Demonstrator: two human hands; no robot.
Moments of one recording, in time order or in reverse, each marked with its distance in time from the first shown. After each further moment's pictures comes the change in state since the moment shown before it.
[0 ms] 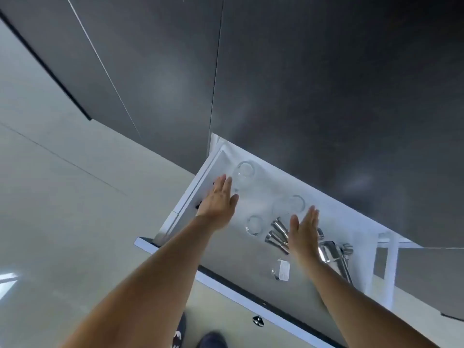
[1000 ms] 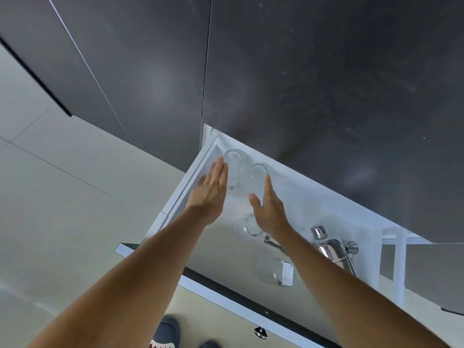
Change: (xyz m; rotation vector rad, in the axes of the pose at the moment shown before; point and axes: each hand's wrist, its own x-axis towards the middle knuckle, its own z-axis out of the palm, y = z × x) left_hand 0.034 -0.033 0.019 0.446 0.143 0.181; right_hand 0.029 -0.055 0.048 -0.083 -0.165 -0.295
